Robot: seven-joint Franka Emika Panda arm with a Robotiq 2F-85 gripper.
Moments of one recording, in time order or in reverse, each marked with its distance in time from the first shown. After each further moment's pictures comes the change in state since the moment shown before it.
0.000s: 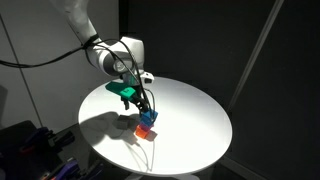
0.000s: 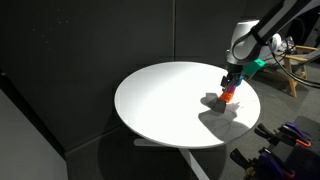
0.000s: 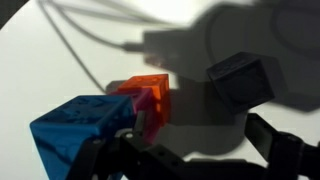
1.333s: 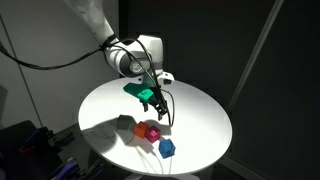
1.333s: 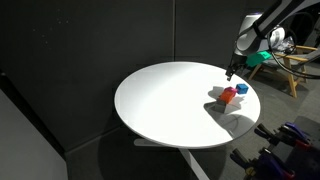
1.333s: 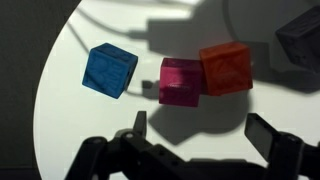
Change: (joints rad) arm -0.082 0.047 -0.062 0.121 0.000 0.000 0.002
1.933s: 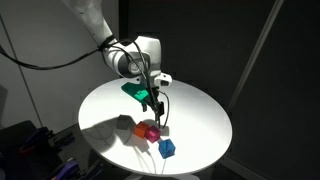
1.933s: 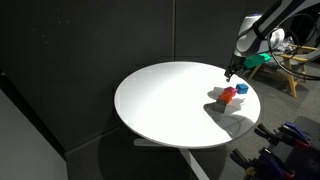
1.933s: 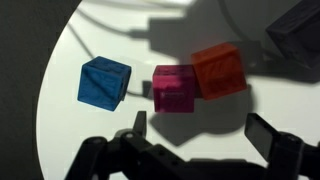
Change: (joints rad) arm 0.015 -0.001 -0.003 -0.015 0.000 0.000 0.113
